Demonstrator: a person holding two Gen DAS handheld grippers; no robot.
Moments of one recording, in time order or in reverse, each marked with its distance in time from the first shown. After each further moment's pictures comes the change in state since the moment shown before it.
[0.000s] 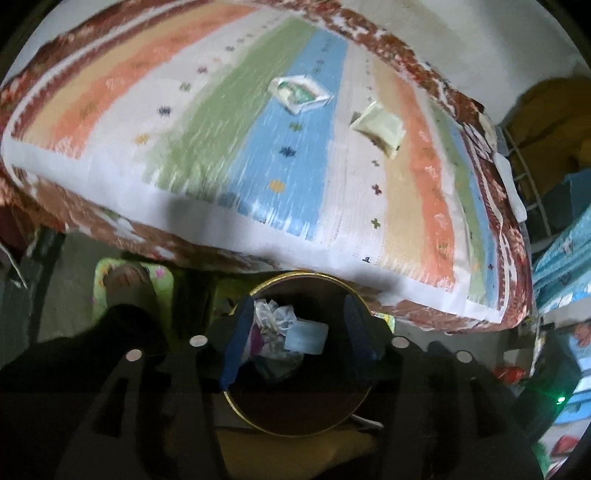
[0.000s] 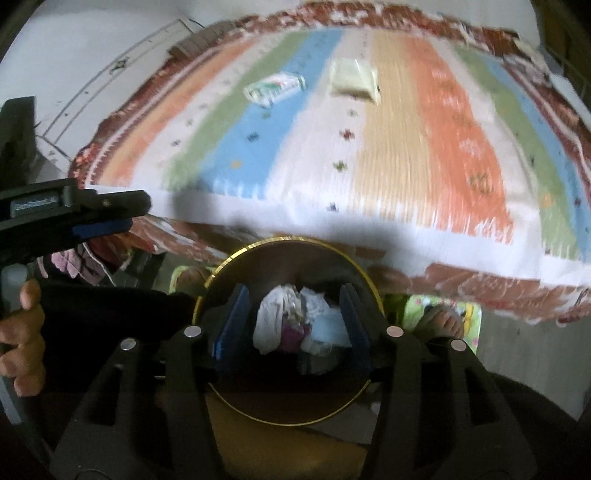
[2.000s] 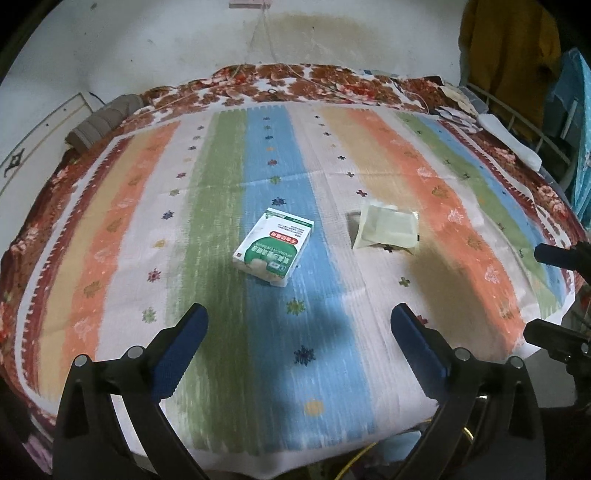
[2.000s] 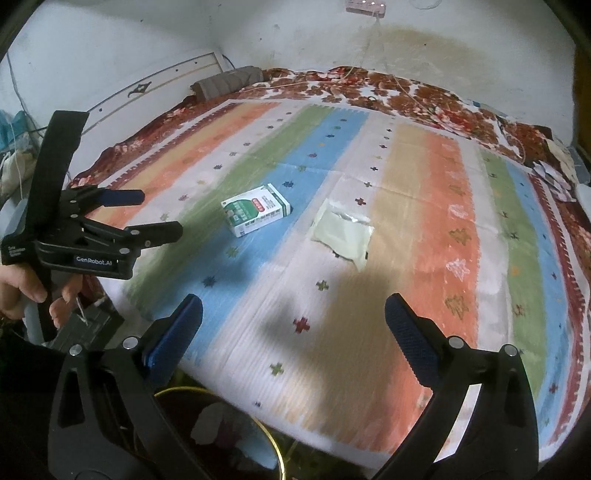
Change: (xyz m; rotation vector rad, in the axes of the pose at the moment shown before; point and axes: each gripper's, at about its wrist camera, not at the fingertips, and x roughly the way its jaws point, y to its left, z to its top) left arm 0.058 -0.054 0.168 0.479 -0.227 0.147; right arm 0.032 -0.052 0.185 -0.215 -0.189 -0.007
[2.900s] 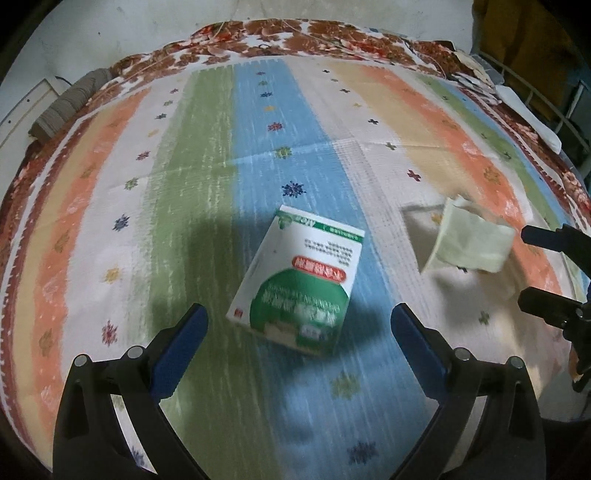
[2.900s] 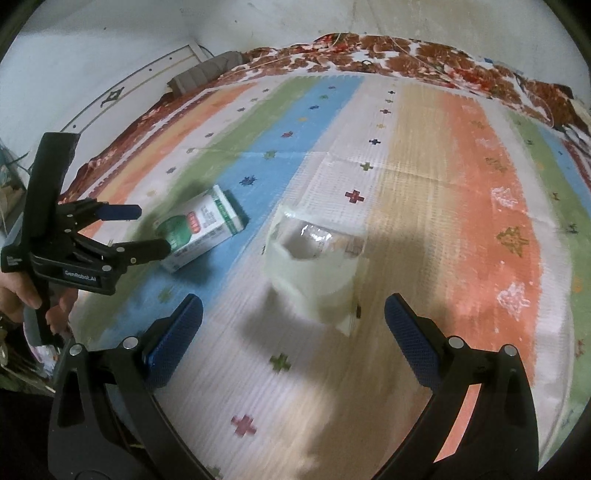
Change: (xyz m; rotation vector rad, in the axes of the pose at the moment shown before) left arm 0.137 0.037 0.046 0.031 0.146 -0.048; right arm 0.143 -0.065 0.035 0.109 0.057 0.083
